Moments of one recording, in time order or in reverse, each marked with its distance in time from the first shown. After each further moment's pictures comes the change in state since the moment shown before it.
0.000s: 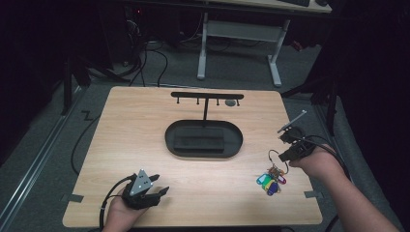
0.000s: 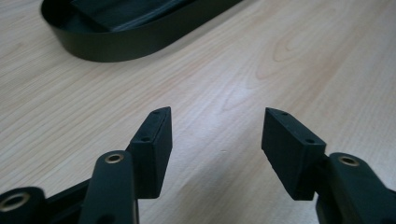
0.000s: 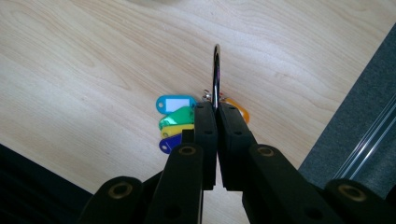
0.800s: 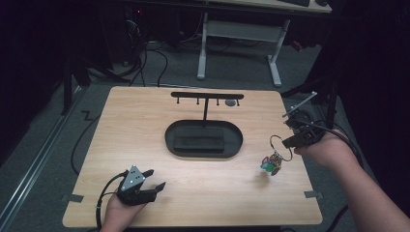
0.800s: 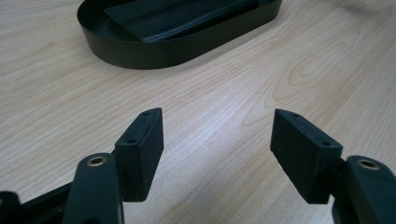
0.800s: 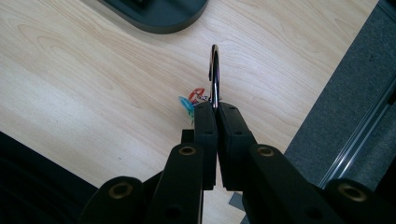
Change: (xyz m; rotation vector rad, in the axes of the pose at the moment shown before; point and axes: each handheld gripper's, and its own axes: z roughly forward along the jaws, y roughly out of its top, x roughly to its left) left arm 0.011 0.000 -0.005 -0.066 0.001 -0.073; right arm 0.007 0.017 -0.062 -0.071 -0.031 -0.028
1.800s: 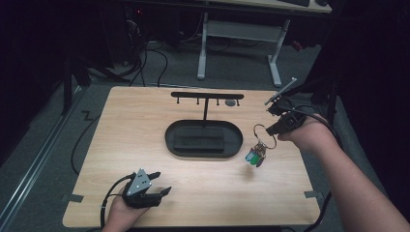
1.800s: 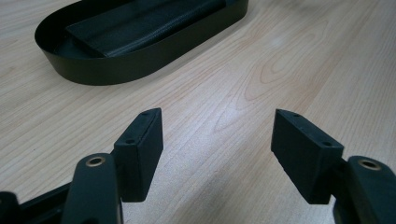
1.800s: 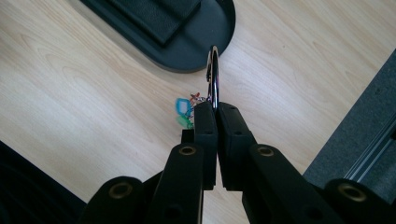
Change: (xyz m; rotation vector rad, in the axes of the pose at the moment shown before) left arm -0.013 0.002 0.006 0.001 -0.062 0.100; right arm 0.011 0.049 0.004 -0.035 0.033 -0.088
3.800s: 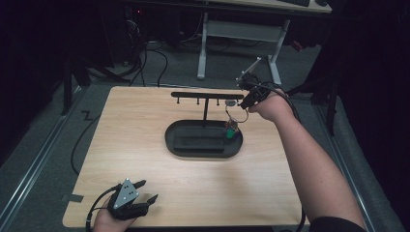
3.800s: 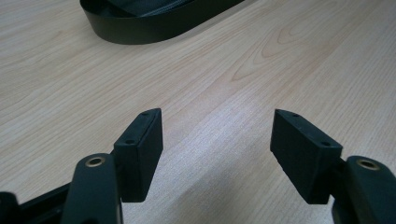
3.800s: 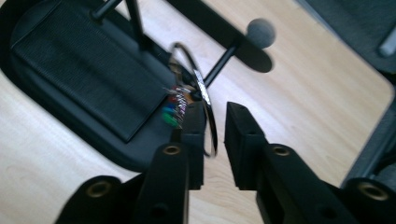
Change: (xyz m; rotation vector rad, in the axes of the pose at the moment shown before) left arm -0.005 -0.025 -0.036 0.047 0.096 -0.007; right arm -0.022 0.101 0.063 -0.077 -0.060 -0.009
